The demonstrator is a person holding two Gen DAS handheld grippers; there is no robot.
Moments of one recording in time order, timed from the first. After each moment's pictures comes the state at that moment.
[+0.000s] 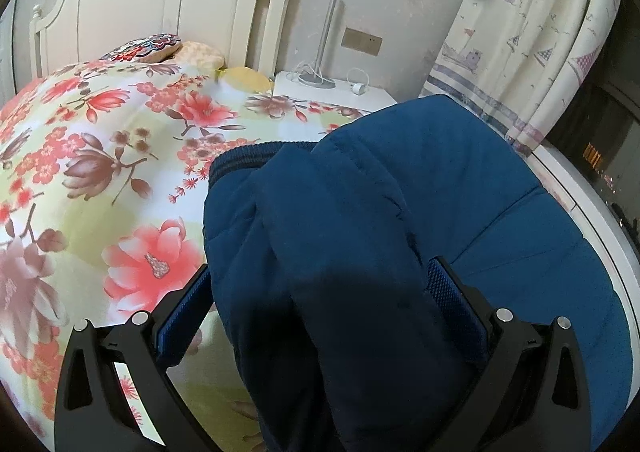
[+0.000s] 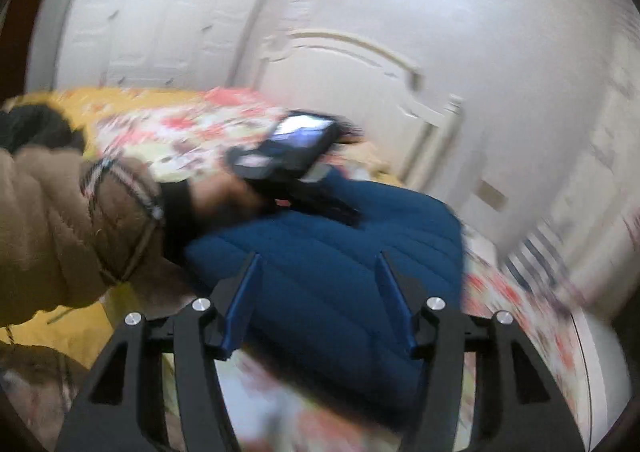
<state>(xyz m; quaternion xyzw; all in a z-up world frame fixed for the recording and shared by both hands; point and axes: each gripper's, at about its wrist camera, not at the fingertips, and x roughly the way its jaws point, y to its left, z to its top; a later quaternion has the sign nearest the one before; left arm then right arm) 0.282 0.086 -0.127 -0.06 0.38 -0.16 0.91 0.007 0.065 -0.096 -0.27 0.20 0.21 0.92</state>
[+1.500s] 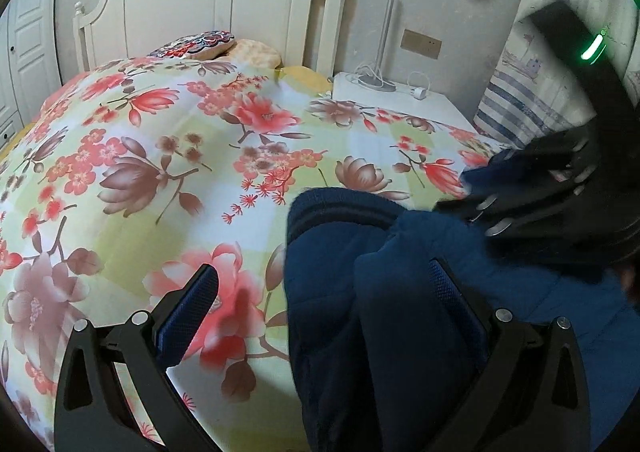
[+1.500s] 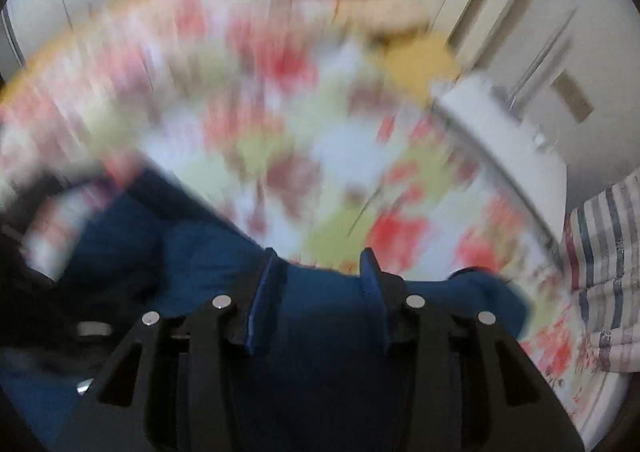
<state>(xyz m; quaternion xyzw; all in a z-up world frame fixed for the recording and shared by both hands) 0.311 0.094 -0.135 -0.05 0.39 -0.05 0.92 0.384 0.046 -0.131 -0.23 0.50 0.21 0.81</state>
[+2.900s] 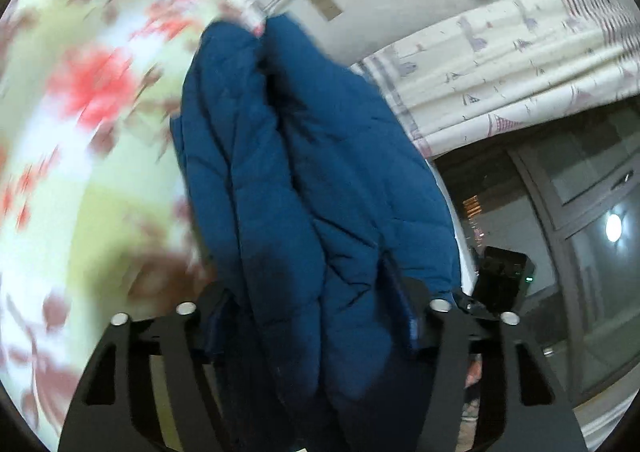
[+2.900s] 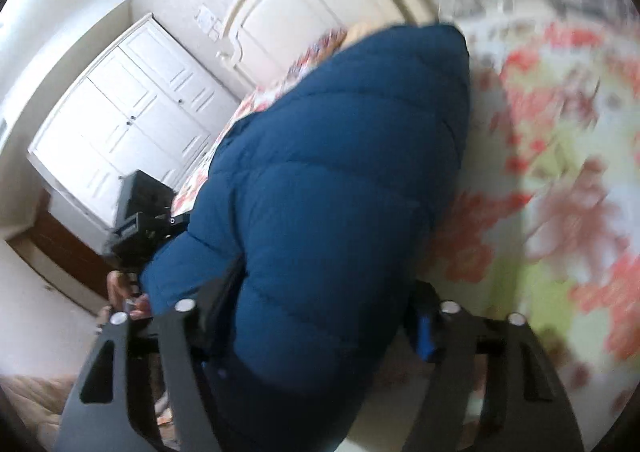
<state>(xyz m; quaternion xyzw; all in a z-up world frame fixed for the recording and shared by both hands) 0.231 0.093 -0.137 -0.30 0.44 -0.32 0.78 0.152 -0.151 -0.130 0.19 0.37 0.30 0.86</state>
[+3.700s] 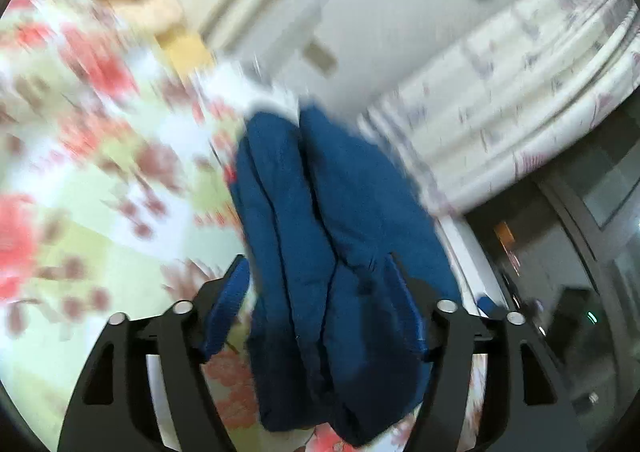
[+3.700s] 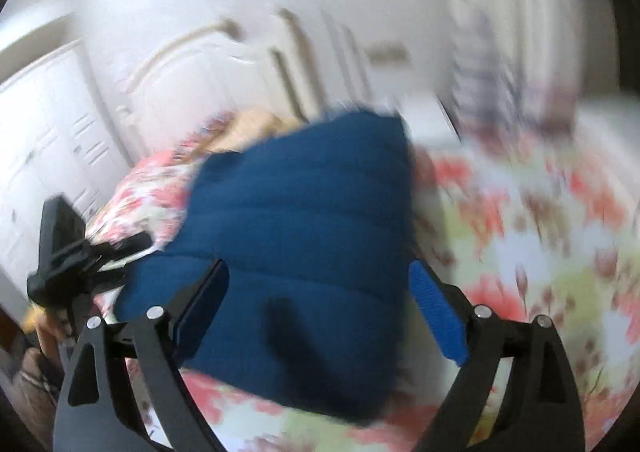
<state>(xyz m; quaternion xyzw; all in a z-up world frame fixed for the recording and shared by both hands) 0.296 0.042 -0.101 -0.29 0.34 -0.25 0.86 0.171 -0.179 -0.066 0.08 0.27 0.11 0.95</state>
